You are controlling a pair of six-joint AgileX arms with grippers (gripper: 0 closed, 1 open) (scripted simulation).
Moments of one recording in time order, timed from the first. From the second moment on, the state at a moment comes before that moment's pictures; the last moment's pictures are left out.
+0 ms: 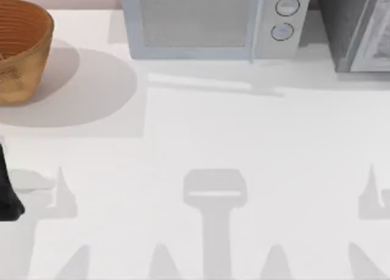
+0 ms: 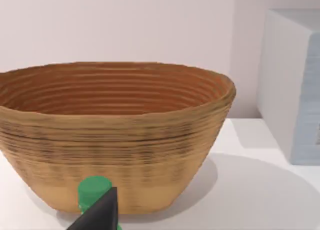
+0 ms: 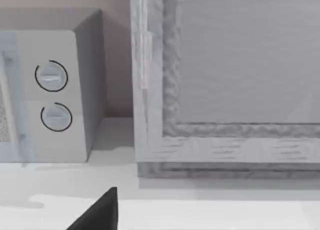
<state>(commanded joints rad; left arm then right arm) 0.00 0.00 0.00 0.00 0.00 0.00 0.00 0.00 0.00 0.00 0.00 0.00</state>
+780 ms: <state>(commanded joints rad) 0.07 0.55 0.50 -0.34 0.04 0.07 0.00 0.00 0.00 0.00 0.00 0.00</state>
